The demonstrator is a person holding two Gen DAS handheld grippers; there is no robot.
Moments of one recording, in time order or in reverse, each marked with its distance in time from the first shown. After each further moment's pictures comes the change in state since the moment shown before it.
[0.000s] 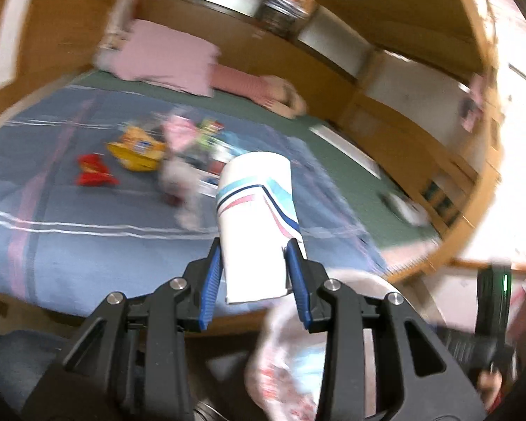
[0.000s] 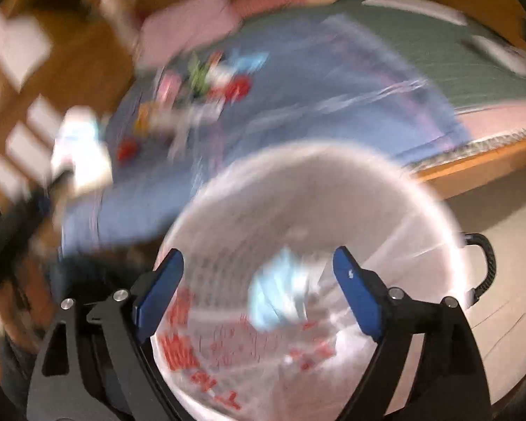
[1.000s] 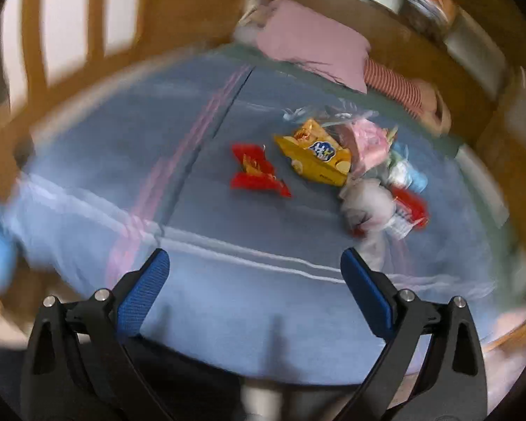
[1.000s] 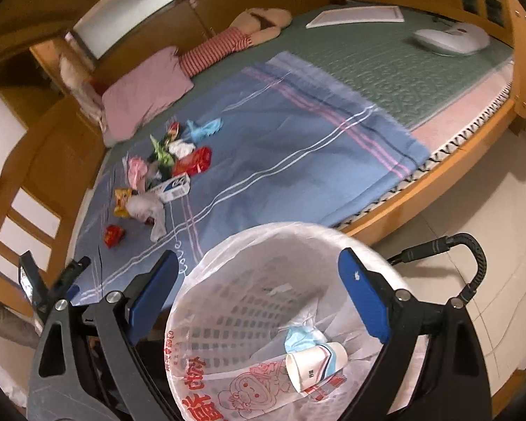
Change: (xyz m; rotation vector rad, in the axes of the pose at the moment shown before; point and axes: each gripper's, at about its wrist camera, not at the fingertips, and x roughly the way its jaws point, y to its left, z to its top) left arm 0.042 0.140 0.036 -0.321 0.013 0.512; right arm -0.008 -0.013 0.033 0.157 -0.099 -0.060
